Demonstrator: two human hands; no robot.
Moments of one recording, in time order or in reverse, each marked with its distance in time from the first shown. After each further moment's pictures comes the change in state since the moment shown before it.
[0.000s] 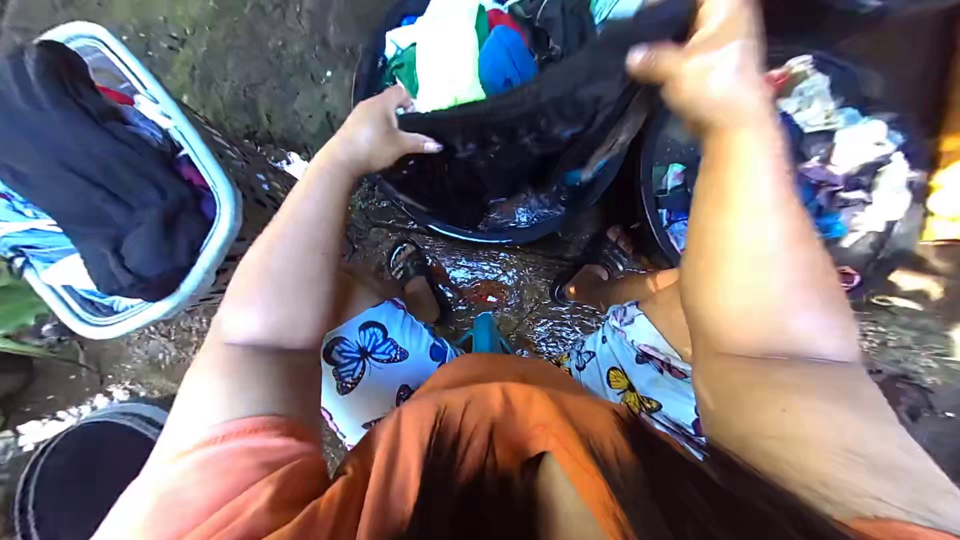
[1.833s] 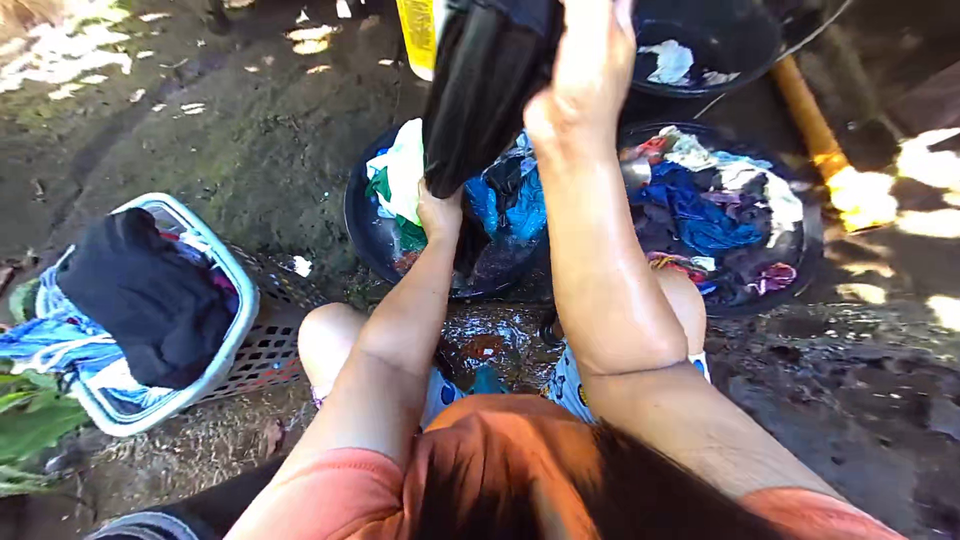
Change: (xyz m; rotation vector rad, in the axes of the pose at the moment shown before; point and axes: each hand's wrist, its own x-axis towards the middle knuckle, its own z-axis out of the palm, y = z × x) left_hand 0.048 0.111 0.110 -0.533 0.736 -0.156; right_hand -0.021 -0.154 0.009 1.155 0.739 -0.343
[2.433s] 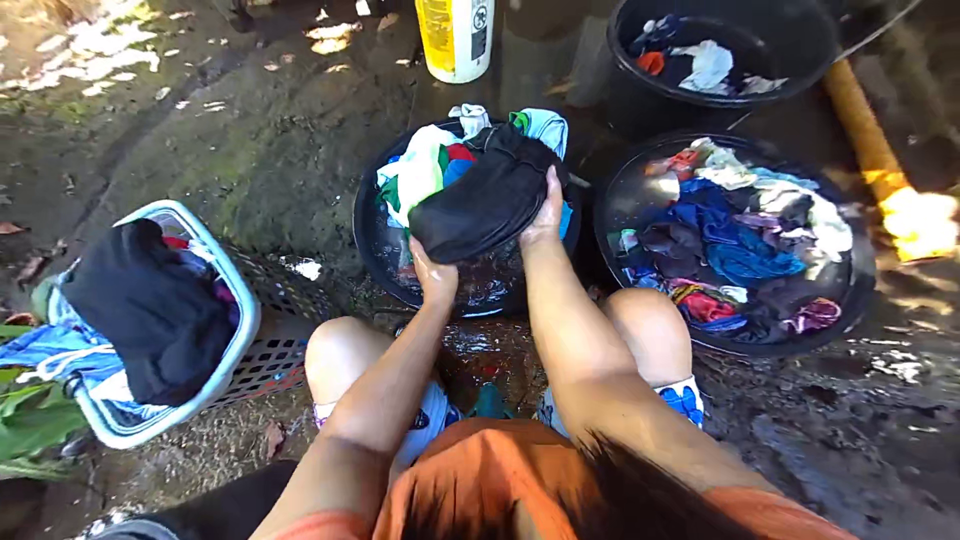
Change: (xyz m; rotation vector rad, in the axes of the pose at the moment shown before) left_hand -0.038 -0.047 -0.017 -0.319 -0.057 -0.058; right_hand -0.024 0.172 -0.125 0.315 0.234 0.562
